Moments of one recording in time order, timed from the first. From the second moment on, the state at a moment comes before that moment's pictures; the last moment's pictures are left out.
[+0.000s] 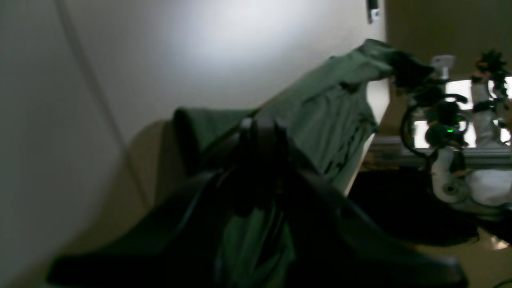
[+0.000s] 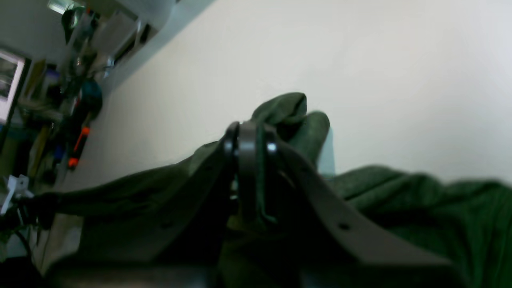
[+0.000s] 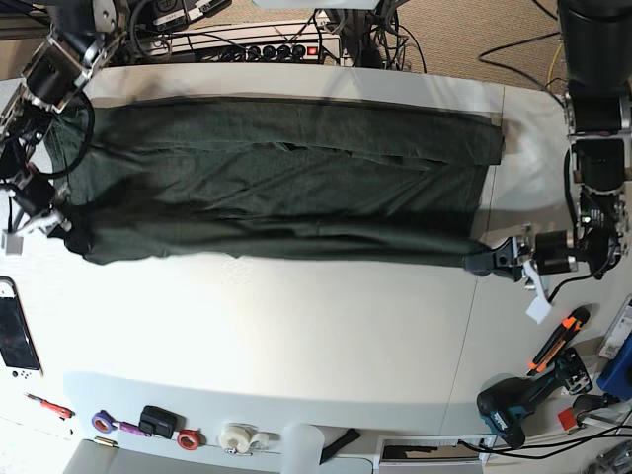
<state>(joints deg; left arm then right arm) -31.4 -27.2 2.2 35.3 -82.6 -43.3 78.4 11.1 28.5 43.1 62.5 59.1 39.3 -65.3</state>
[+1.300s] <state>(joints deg) -17.1 -31.9 2.2 45.8 -83.6 -43.7 78.2 -0.4 28.6 43.1 69.9 59.9 39.6 -70.1</state>
